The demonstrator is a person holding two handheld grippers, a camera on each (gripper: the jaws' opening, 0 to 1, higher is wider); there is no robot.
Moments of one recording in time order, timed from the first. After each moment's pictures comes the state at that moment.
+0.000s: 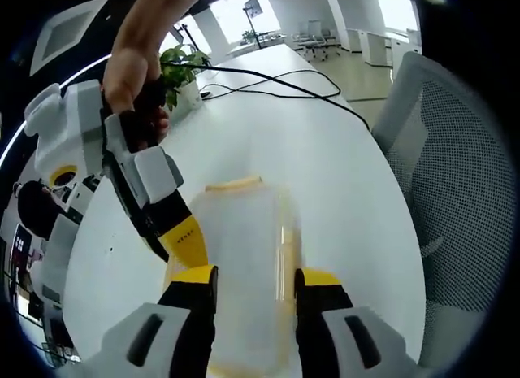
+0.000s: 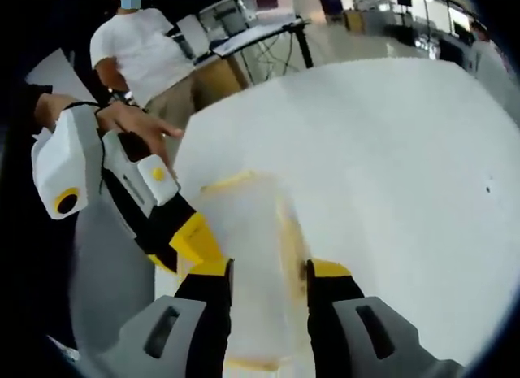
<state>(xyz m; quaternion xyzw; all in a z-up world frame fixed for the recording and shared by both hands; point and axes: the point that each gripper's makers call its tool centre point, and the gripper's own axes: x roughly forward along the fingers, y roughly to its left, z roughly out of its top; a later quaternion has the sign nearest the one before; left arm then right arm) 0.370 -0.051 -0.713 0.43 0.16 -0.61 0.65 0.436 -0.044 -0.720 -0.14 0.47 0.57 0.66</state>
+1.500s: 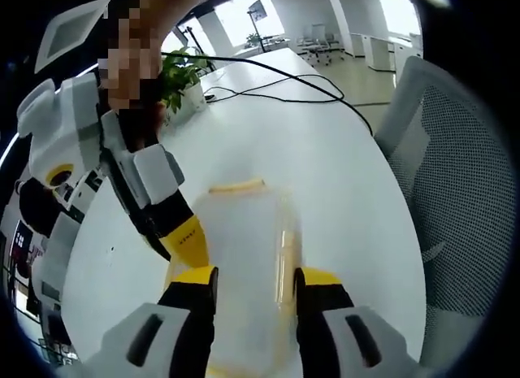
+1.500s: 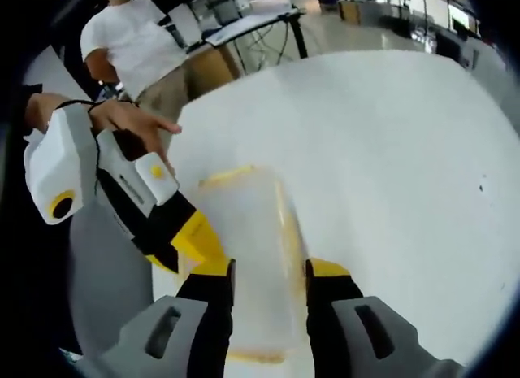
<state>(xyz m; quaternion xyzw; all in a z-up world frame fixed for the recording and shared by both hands) 0.374 -0.053 -0.712 0.42 0.16 -0.61 0.66 0.434 -0.051 -0.715 -0.18 0.48 0.56 0.66</state>
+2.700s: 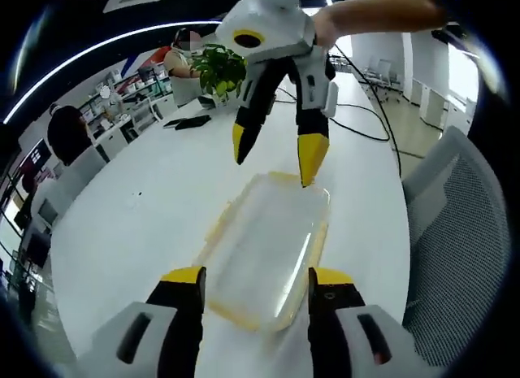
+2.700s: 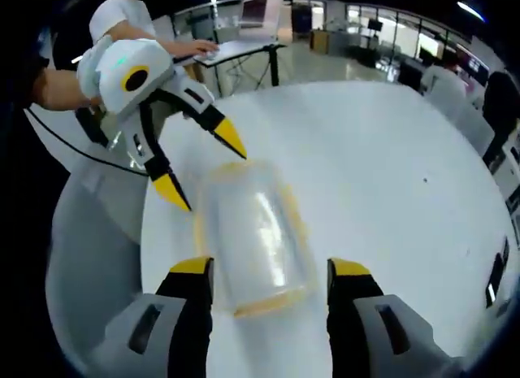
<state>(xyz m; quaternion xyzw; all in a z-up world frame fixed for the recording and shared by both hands) 0.405 0.002 -0.688 0.29 0.24 -0.53 0.76 0.402 -0.094 -0.682 -0.20 0.40 0.48 0.76</state>
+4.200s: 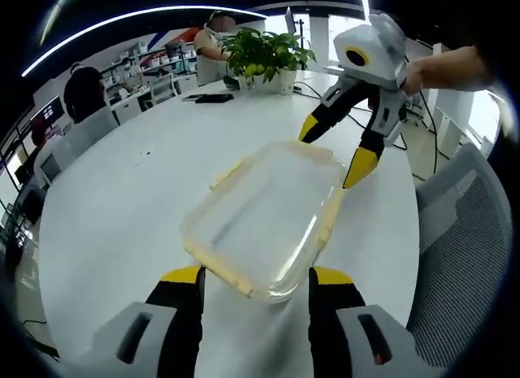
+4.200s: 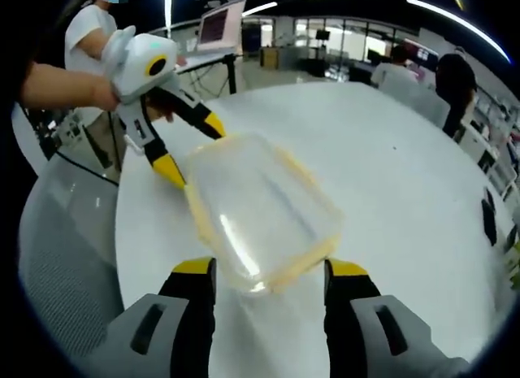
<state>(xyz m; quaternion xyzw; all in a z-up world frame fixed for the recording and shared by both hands) 0.414 0.018 -0.726 0.24 0.30 -0.49 0.78 0.385 -0.108 -0.723 -0.16 0.36 0.38 0.84</state>
